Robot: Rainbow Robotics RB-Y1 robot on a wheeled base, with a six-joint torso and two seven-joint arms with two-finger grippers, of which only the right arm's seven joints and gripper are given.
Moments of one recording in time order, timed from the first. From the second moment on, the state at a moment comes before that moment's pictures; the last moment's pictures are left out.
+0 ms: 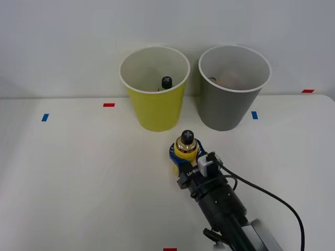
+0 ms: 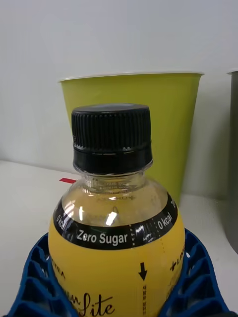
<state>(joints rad) 0.18 -0.05 0.35 -1.60 0.50 -0.39 1.13</state>
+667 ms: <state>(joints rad) 0.26 -0.05 0.38 -1.68 0.43 -0.39 1.13</state>
